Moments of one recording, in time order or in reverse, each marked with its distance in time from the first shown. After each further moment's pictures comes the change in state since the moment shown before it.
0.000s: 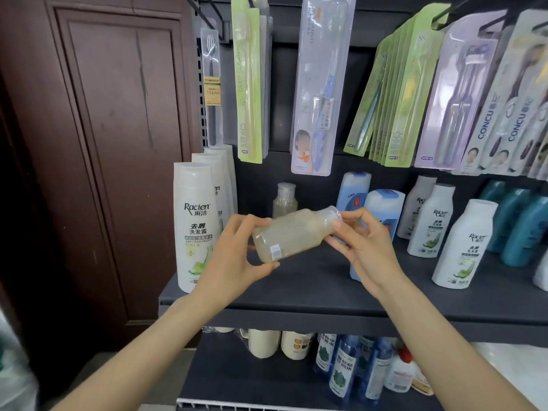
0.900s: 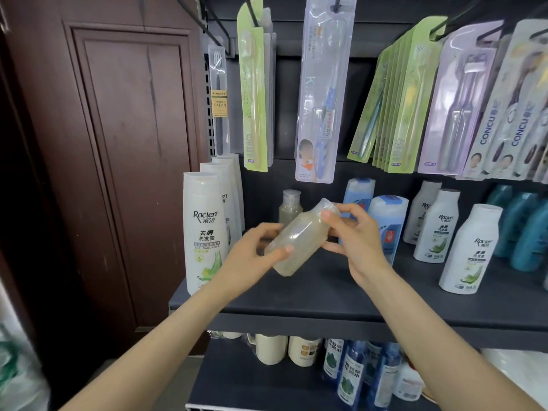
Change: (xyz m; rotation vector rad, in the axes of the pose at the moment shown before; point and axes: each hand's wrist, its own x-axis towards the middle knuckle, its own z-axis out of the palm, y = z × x) left_hand 0.016 0.007 0.002 -0.292 -0.225 -0.359; right_hand 0.014 -0.004 0.026 -0.143 0.081 -0.008
